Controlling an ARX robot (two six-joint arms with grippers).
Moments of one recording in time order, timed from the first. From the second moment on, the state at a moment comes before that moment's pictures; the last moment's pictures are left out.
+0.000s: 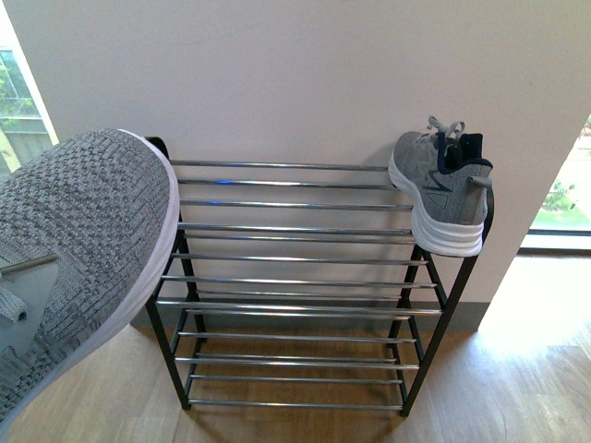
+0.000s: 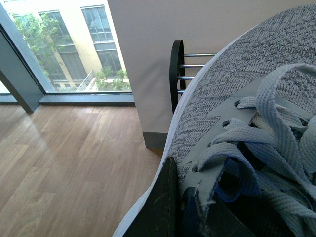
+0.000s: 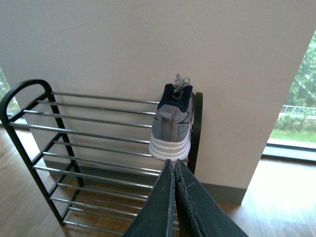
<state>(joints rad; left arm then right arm) -0.86 0.81 0.12 0.35 -0.95 -0.19 0.00 0.71 0.03 0.68 0.00 -0.01</state>
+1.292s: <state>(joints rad) -0.86 0.81 0.12 0.35 -0.95 -0.19 0.00 0.03 0.02 0.01 0.00 -0.01</state>
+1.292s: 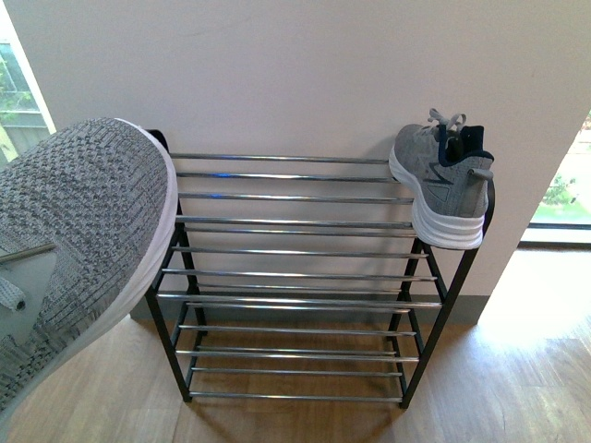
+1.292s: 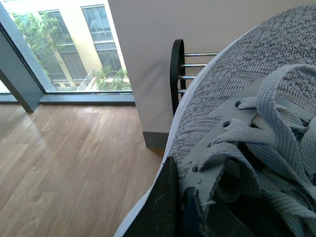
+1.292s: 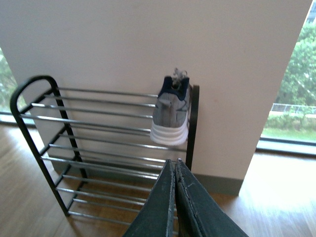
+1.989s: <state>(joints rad) -0.80 0.77 0.11 0.42 -0.82 -0.28 0.00 0.01 0.02 0.00 0.00 -0.01</state>
